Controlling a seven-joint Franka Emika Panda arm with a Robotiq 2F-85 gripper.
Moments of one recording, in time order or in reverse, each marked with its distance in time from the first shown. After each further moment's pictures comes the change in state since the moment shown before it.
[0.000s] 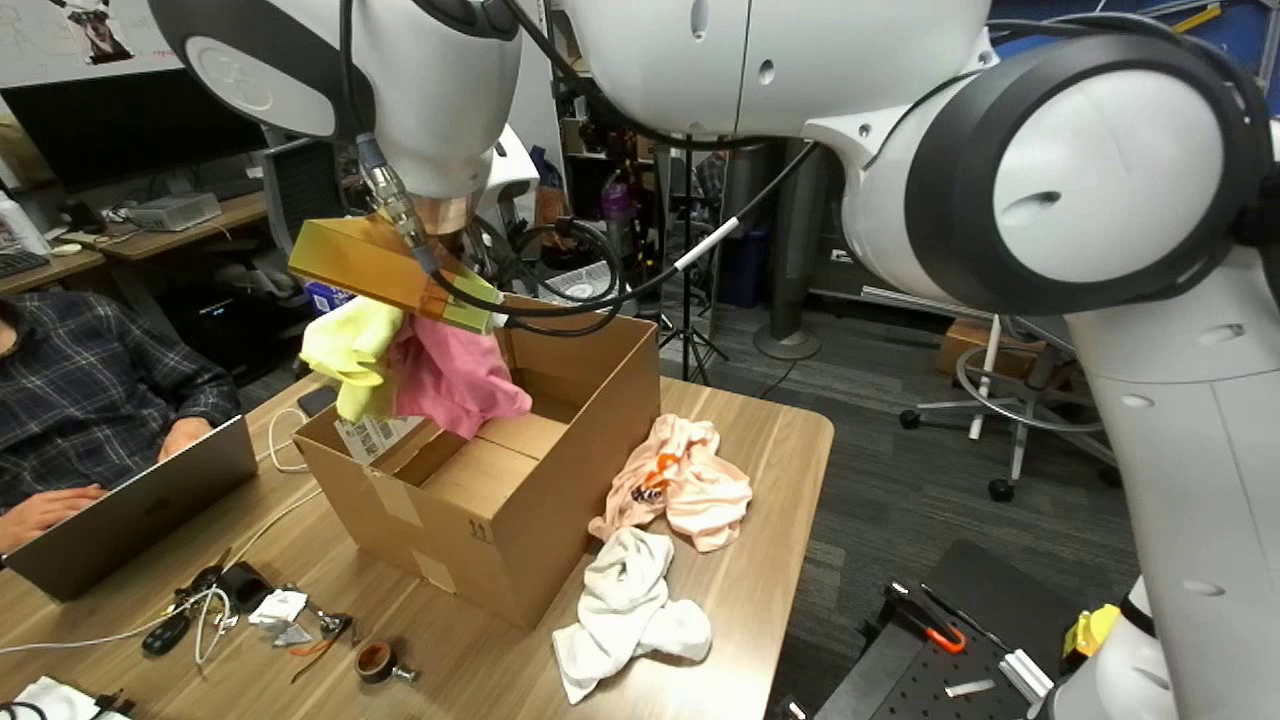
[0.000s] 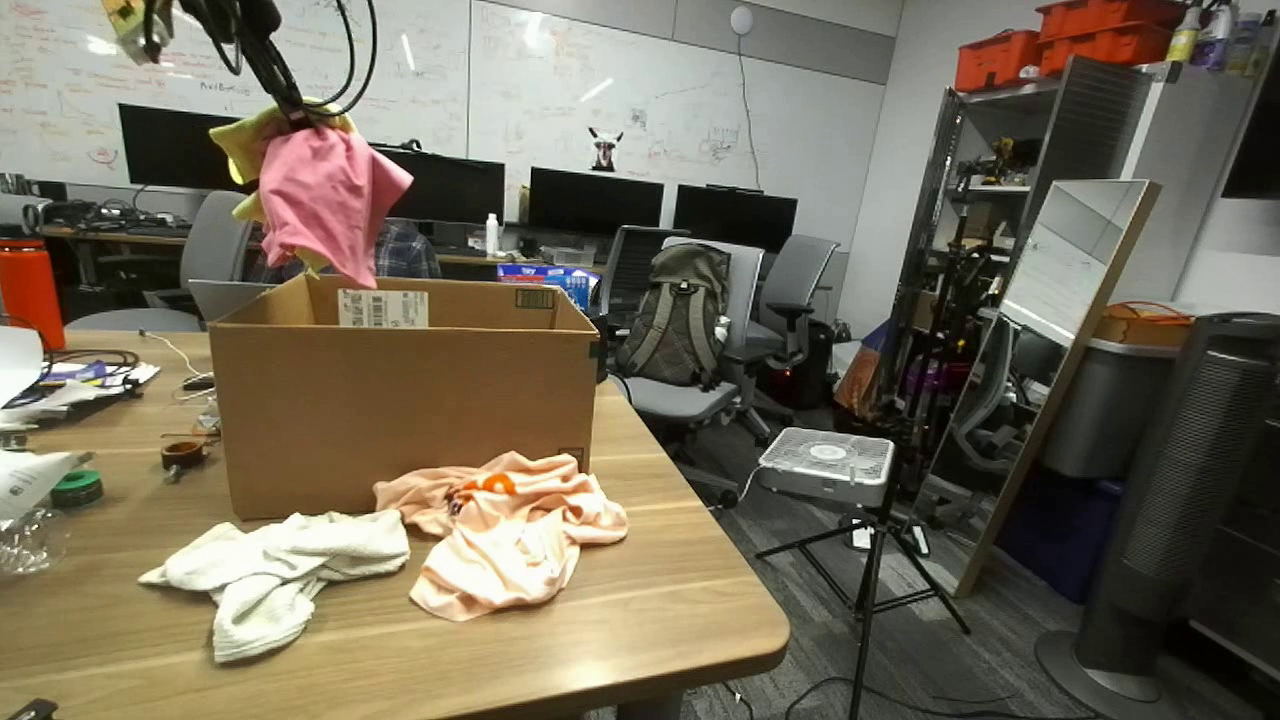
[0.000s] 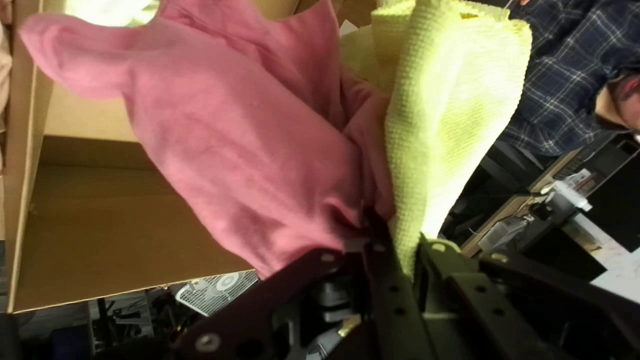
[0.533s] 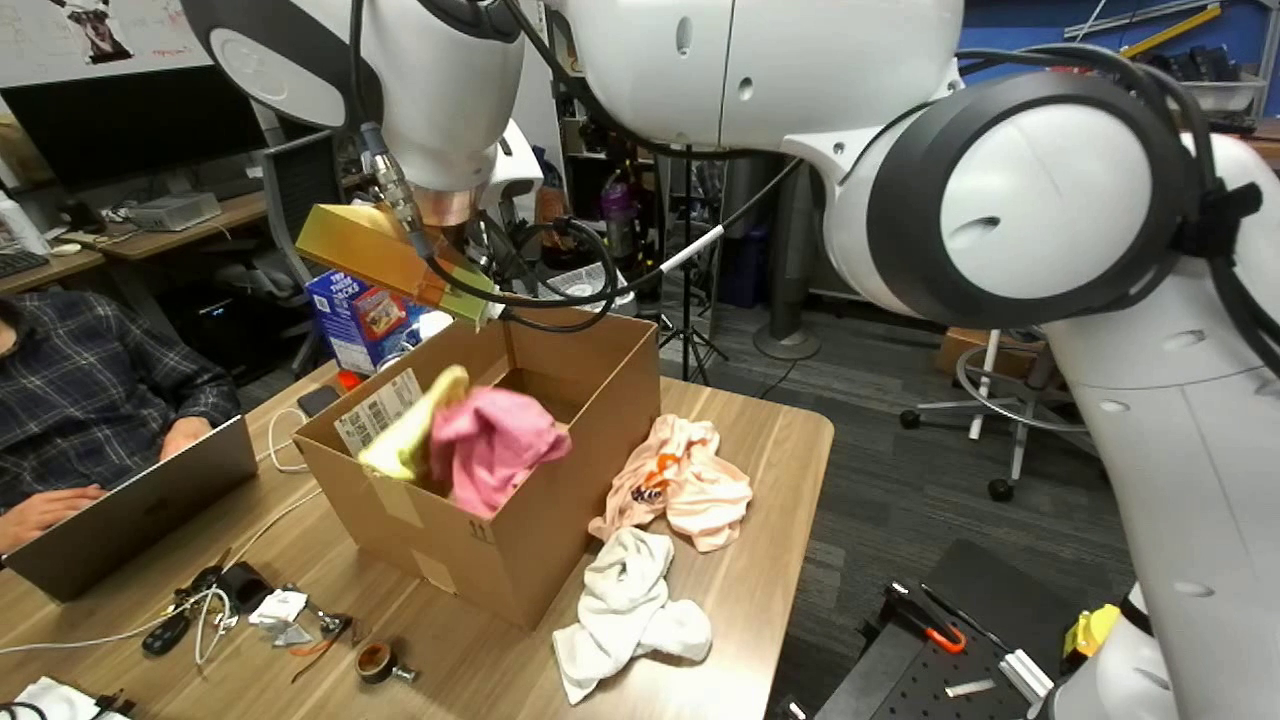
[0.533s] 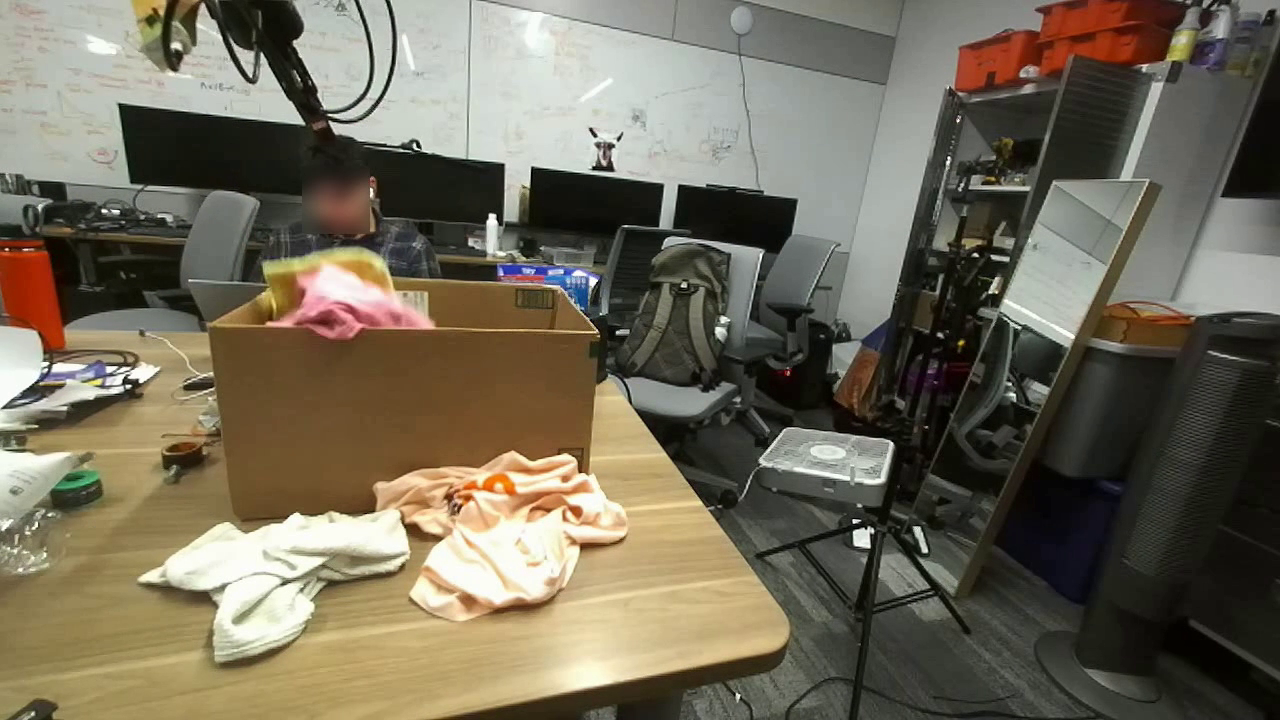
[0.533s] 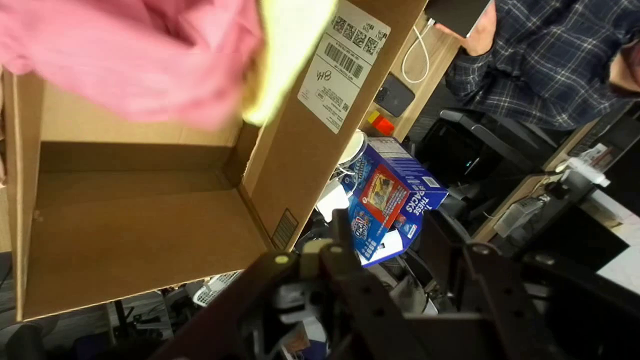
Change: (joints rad) arm 0.002 0.052 -0.009 0.089 -0.004 0.018 0.013
